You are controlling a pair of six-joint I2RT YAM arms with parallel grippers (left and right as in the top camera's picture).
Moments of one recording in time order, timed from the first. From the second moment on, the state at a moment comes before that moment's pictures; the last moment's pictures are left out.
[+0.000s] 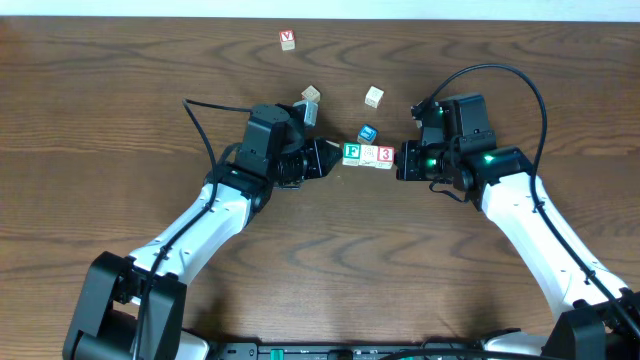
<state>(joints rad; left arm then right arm) -0.41 1.59 0.90 0.03 0.58 -0.66 0.27 1.50 1.07 -0.56 -0.36 0.33</state>
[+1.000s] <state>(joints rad) -0.41 1.59 0.90 0.00 0.58 -0.66 0.27 1.50 1.07 -0.57 -0.36 0.33</state>
